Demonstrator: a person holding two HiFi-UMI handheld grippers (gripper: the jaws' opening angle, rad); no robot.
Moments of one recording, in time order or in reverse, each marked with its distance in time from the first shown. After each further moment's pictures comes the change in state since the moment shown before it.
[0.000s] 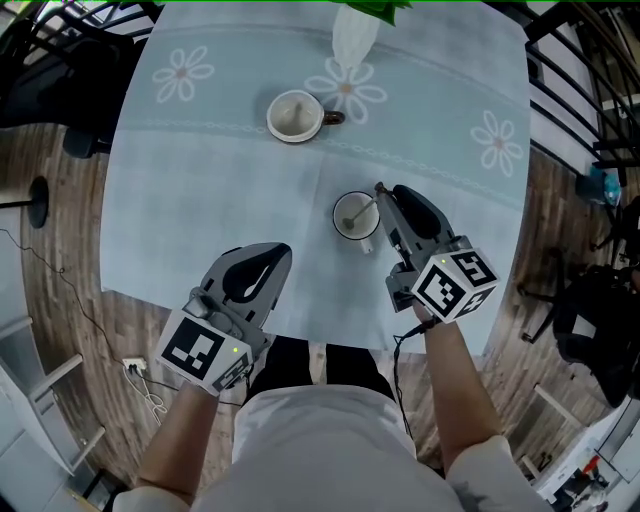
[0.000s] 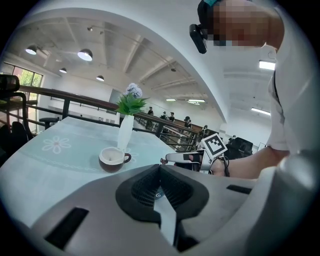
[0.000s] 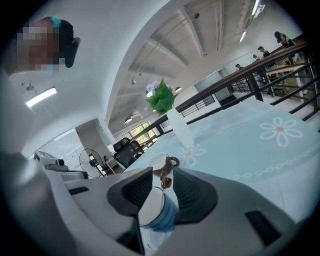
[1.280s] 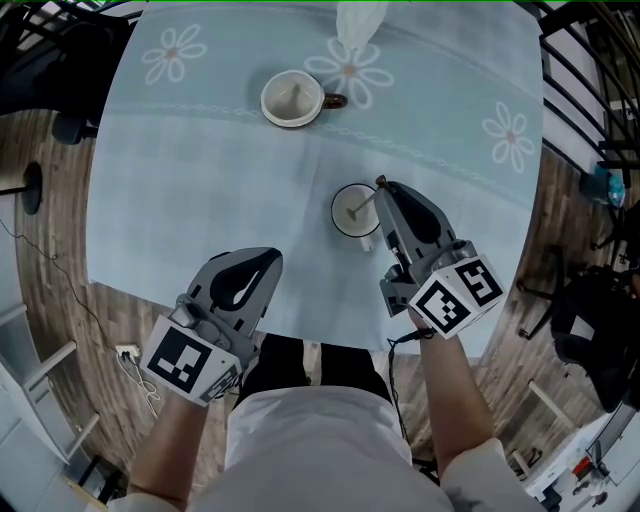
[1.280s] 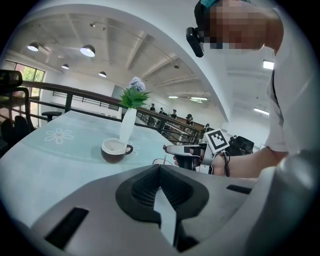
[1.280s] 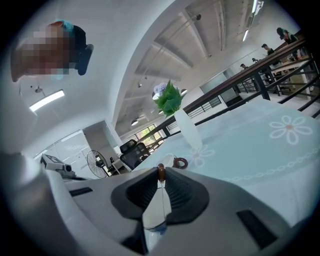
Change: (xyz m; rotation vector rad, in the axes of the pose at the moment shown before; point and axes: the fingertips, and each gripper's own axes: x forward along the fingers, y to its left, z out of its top) left arm -0.001 0.001 -0.021 -0.027 0.036 0.013; right arm 0.002 0.019 0.001 -0.031 -0.034 0.086
